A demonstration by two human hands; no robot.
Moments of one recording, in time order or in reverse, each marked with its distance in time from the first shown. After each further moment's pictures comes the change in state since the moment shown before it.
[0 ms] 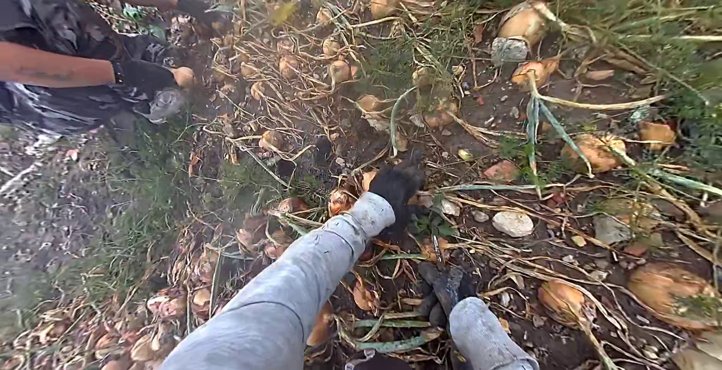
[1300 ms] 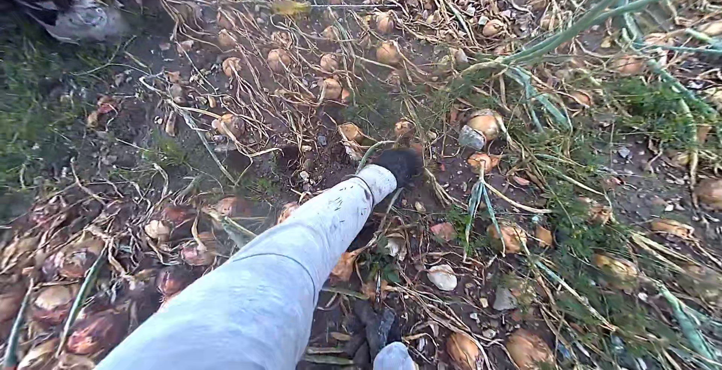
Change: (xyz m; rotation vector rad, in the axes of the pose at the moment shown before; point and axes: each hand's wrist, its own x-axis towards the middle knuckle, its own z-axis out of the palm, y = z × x) left_hand 0.115 -0.004 -0.084 -0.287 0.140 -0.023; right_hand -0.020 -0.004 0.005 0.002 0.073 0.060
